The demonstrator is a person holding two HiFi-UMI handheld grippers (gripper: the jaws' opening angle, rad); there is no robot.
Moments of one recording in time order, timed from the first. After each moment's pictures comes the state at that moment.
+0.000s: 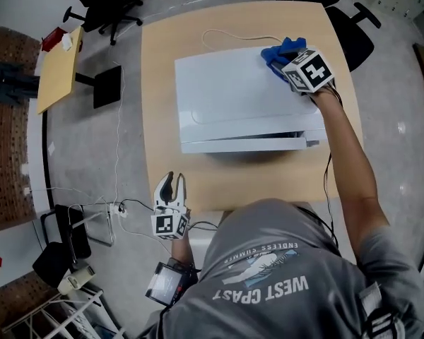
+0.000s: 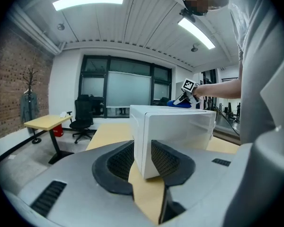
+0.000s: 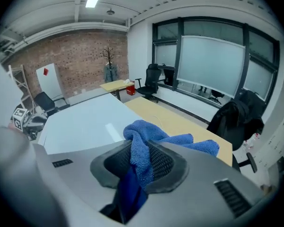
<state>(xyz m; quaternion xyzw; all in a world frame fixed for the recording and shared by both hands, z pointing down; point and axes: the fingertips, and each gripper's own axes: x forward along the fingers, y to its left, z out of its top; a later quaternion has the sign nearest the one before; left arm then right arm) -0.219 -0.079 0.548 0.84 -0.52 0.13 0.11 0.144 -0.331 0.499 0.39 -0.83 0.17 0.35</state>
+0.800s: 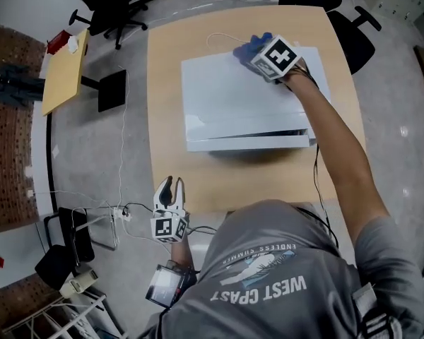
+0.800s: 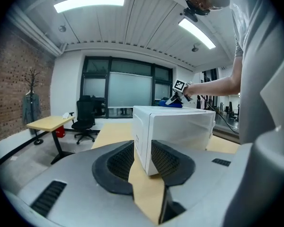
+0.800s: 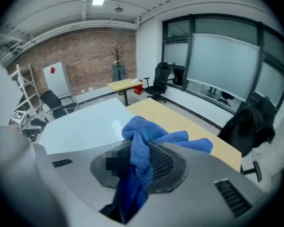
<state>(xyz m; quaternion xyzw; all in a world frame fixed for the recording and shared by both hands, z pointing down) -0.251 -0.069 0.544 0.83 -0.53 0.14 0.11 0.056 -0.363 0.493 0.34 -0.85 0.15 0.37</state>
